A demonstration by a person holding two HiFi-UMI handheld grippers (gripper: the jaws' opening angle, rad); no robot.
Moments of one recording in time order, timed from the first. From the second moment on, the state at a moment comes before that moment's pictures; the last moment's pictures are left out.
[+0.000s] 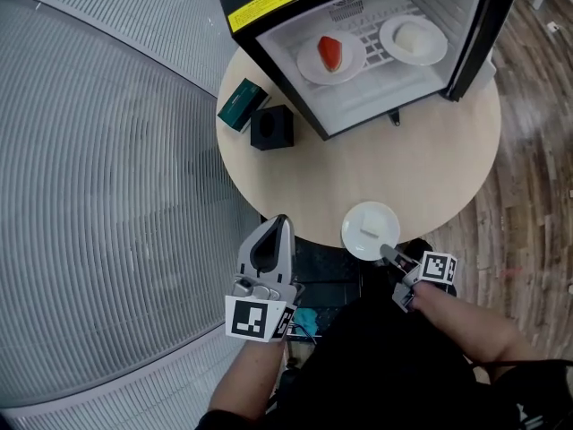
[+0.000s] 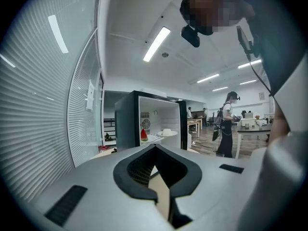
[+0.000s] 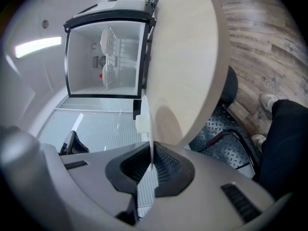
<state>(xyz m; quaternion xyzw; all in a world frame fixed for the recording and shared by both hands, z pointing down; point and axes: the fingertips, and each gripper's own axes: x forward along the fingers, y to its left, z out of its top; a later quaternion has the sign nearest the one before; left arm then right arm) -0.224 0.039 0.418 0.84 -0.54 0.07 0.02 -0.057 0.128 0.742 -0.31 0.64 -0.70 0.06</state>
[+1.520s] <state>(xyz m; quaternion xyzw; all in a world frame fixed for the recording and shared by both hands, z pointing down) -0.158 -0.039 0.348 0.85 -0.53 -0.02 0.01 0.049 -0.071 0.586 -0.35 0.67 -0.62 0.20</state>
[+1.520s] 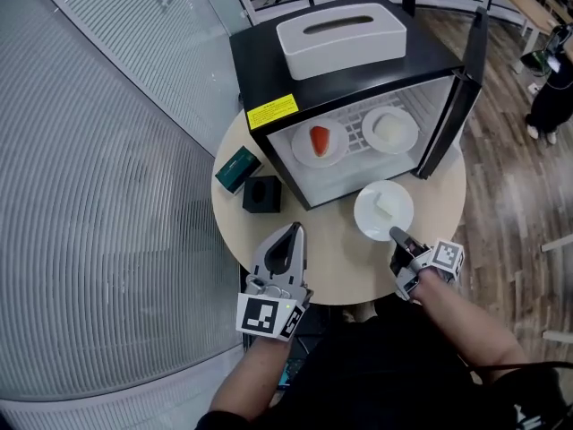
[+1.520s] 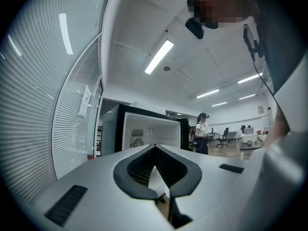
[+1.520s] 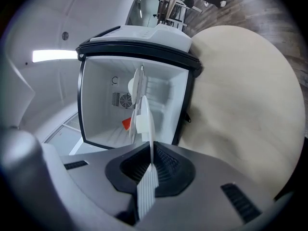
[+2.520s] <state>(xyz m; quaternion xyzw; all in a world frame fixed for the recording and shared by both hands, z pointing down) -0.091 -0.153 0.363 0.84 -0.54 0.00 0.02 0.090 -0.182 0.614 -0.34 0.65 -0.65 0.20</state>
